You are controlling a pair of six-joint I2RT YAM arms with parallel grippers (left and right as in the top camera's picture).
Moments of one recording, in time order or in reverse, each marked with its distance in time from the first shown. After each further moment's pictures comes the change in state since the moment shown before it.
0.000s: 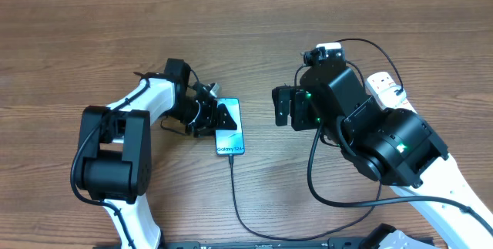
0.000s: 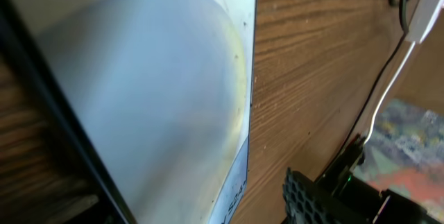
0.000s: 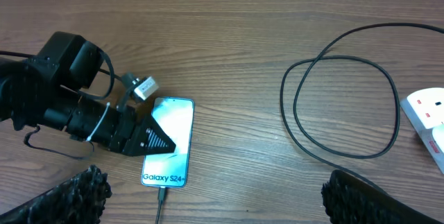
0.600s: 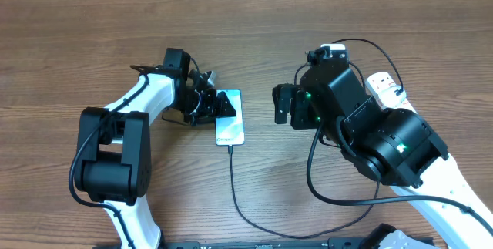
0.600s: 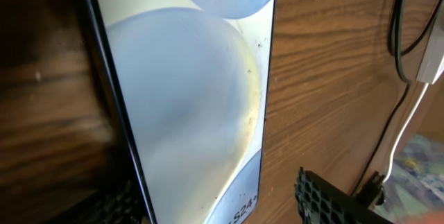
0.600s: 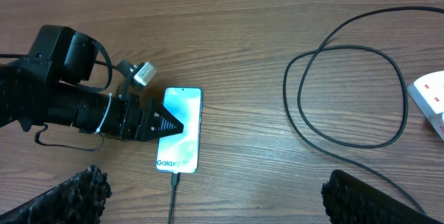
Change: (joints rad) left arm -0.004 -0.008 0.047 0.089 -0.090 -0.084; right arm 0.000 0.000 0.000 -0.005 0.002 0.077
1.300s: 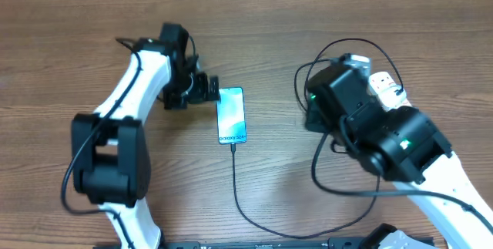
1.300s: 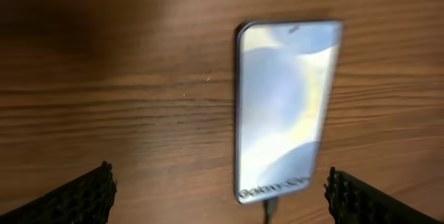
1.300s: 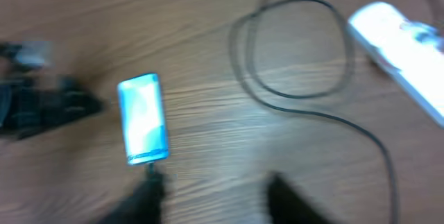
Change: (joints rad) left arm -0.008 -0.043 0.295 -0.349 -0.381 -0.035; right arm -0.059 0.000 0.000 -0.183 0.069 0.206
